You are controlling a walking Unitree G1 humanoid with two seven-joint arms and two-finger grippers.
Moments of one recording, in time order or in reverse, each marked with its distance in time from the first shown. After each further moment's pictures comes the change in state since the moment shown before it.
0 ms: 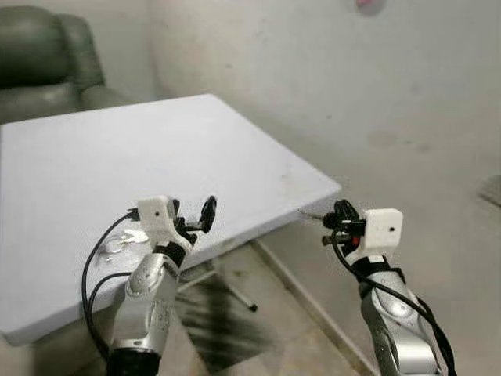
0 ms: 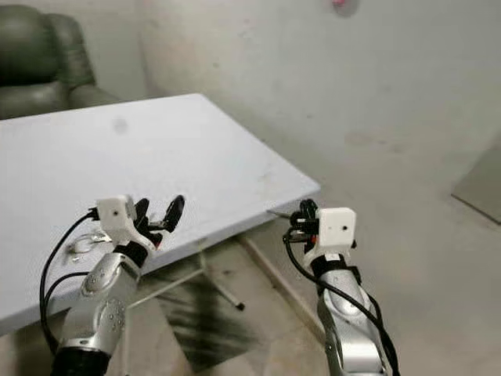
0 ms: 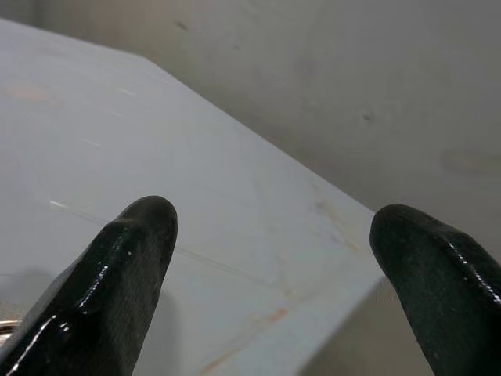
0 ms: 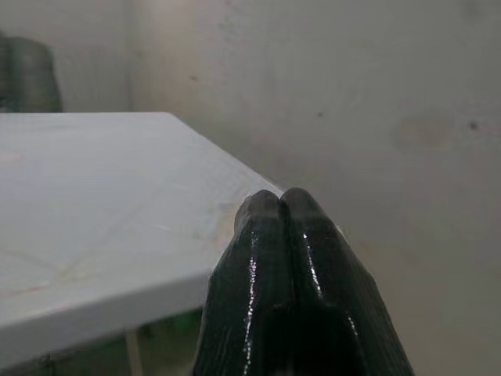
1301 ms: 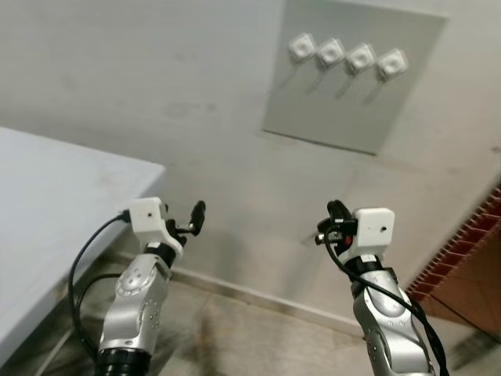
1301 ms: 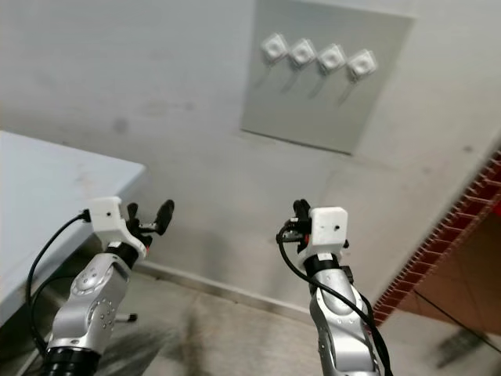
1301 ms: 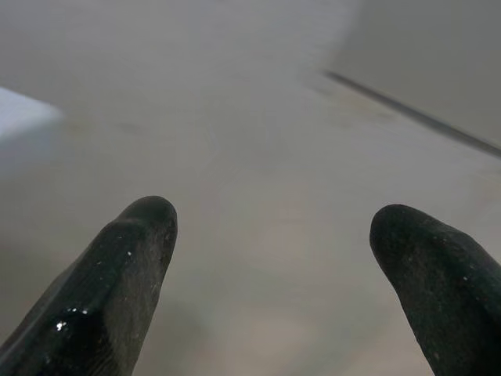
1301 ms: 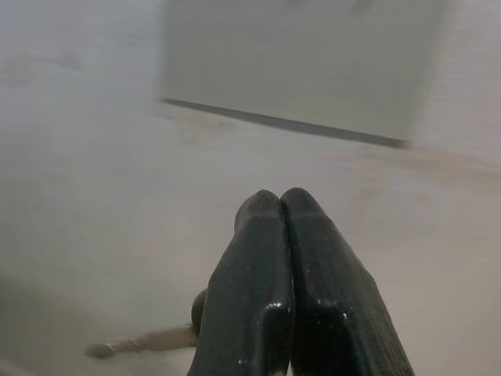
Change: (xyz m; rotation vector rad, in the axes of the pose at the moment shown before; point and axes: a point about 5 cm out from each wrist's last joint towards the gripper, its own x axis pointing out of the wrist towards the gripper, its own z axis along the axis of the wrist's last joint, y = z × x) left arm 0.001 -0.005 -0.008 0.013 0.059 0.018; right arm 0.001 -0.010 -0.001 -0.027 0.019 -0.042
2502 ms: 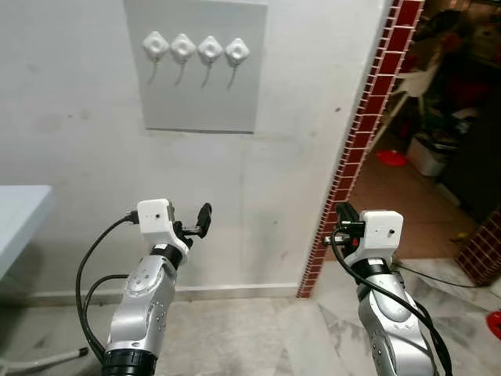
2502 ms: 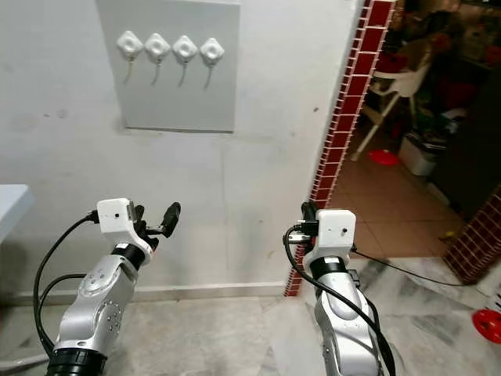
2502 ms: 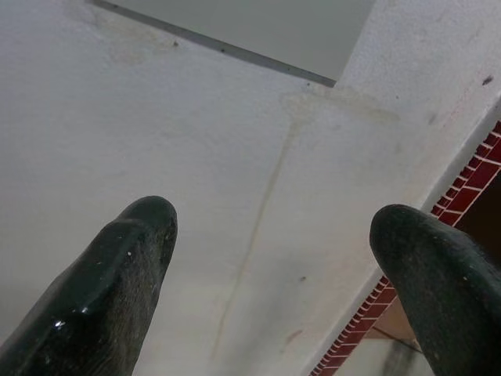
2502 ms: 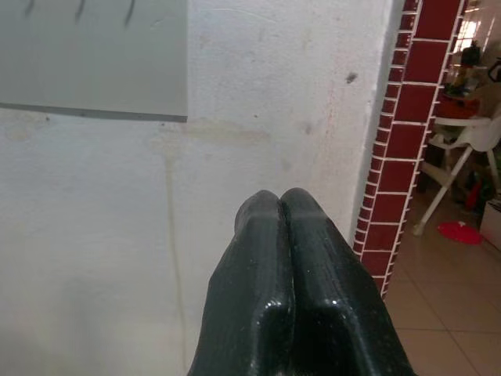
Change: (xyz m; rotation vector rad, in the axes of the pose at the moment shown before) left arm -0.001 0.003 0.000 0.021 0.008 0.026; right arm -0.003 0.001 0.000 0.011 -0.009 -0.022
